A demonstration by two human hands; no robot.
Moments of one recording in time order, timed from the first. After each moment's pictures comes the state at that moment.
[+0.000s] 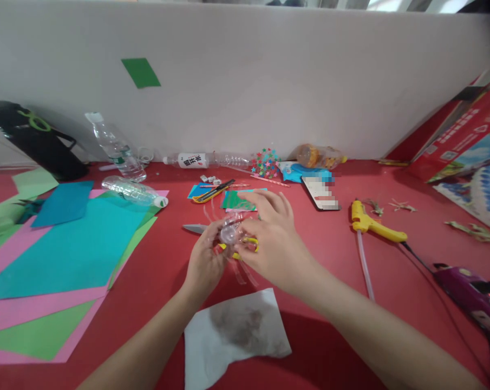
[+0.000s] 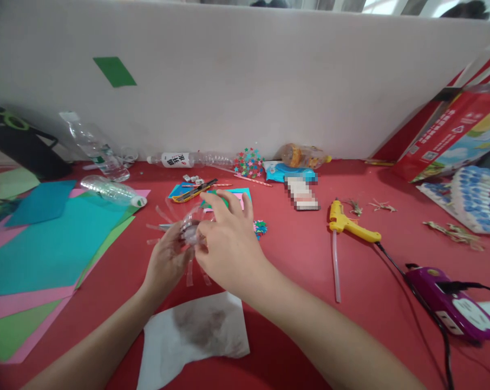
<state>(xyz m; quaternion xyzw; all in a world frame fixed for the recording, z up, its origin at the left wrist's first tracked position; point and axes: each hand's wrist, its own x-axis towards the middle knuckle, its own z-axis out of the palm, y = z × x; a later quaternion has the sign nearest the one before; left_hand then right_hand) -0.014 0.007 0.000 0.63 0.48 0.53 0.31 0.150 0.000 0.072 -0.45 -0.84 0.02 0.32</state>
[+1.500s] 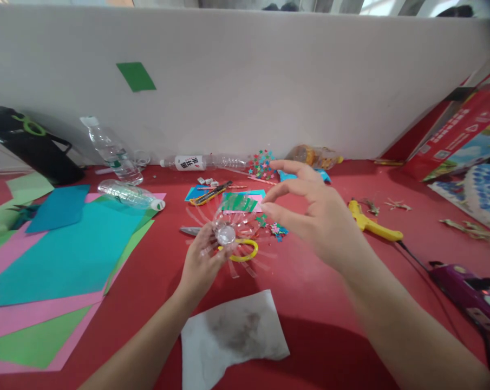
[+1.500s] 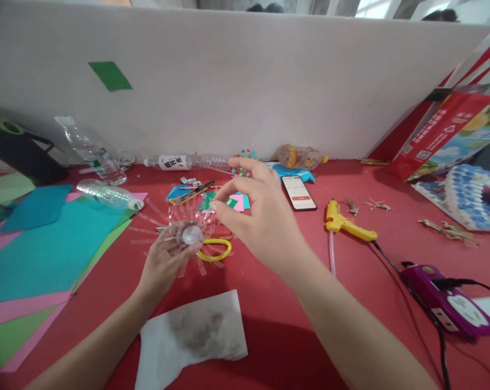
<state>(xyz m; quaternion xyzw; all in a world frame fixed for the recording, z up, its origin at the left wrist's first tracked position) -0.010 0.006 0.002 0.52 0.51 0.55 0.41 0.191 0.005 0.116 -0.49 -0.74 0.16 0.44</state>
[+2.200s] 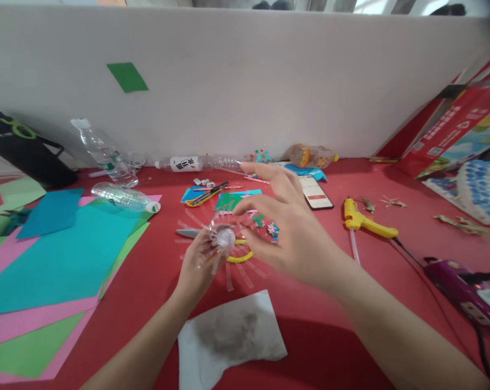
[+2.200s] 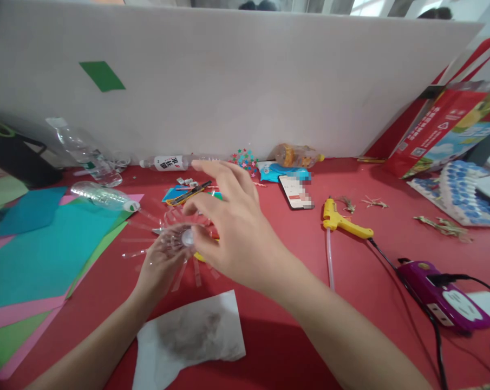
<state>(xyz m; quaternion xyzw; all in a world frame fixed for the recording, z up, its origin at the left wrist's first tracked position) -0.010 0.006 0.002 0.52 0.47 0.55 0.45 0.178 -0.005 0.110 -0.42 -0.83 0.04 0.37</state>
